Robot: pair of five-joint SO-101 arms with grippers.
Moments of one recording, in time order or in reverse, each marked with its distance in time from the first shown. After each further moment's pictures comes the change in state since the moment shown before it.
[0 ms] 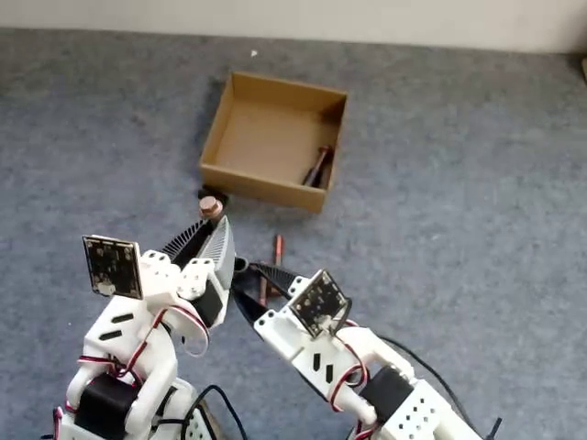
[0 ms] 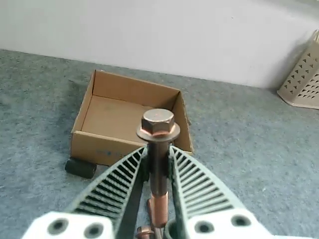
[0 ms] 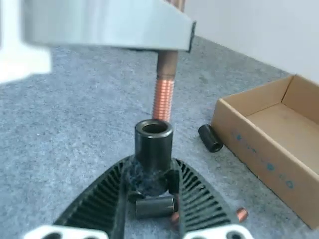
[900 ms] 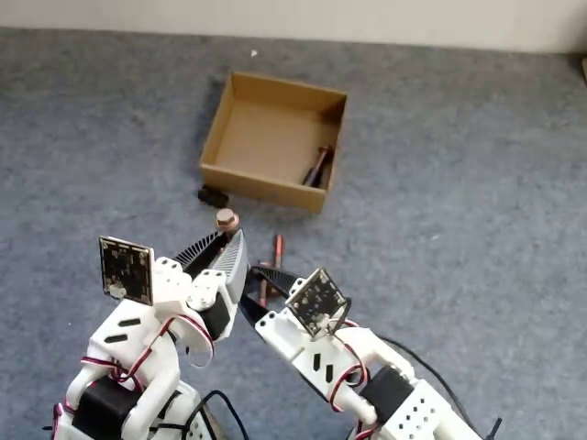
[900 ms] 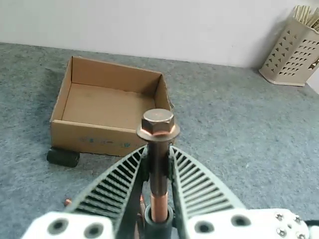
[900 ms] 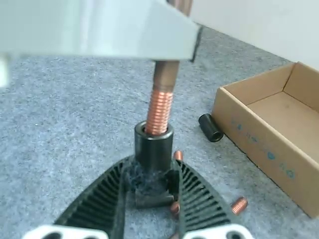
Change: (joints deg) left arm 6.2 0.0 -1.2 3.8 0.0; right arm 0.1 -0.1 0.0 1.8 0.0
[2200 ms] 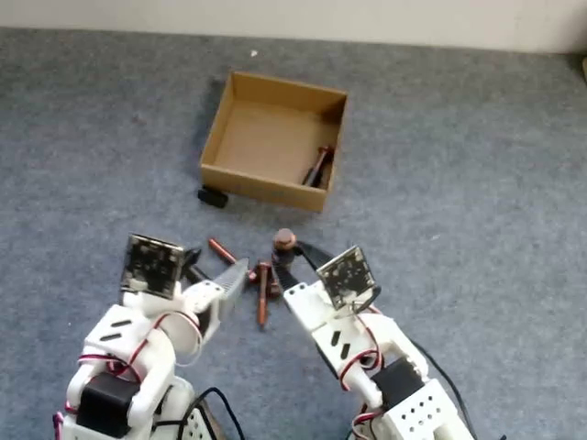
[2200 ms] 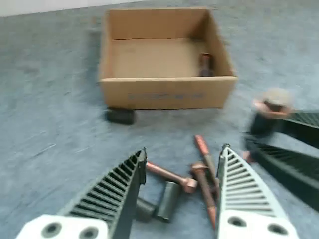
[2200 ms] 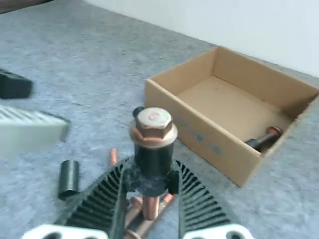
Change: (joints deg) left arm -13.3 -0.4 3.3 12.5 -17.4; right arm 14.4 0.1 0.2 0.1 0.2
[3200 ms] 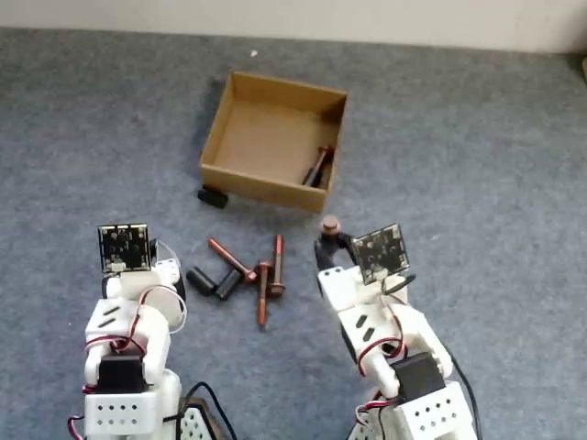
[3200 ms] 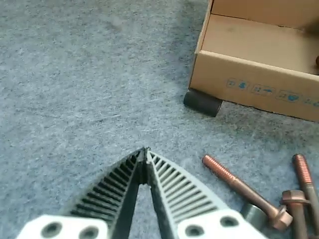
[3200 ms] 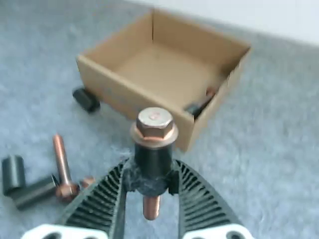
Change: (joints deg) left arm -17.5 0.4 21.8 -19.8 -0.1; right arm 11.3 2.2 -11.7 15.1 0.0
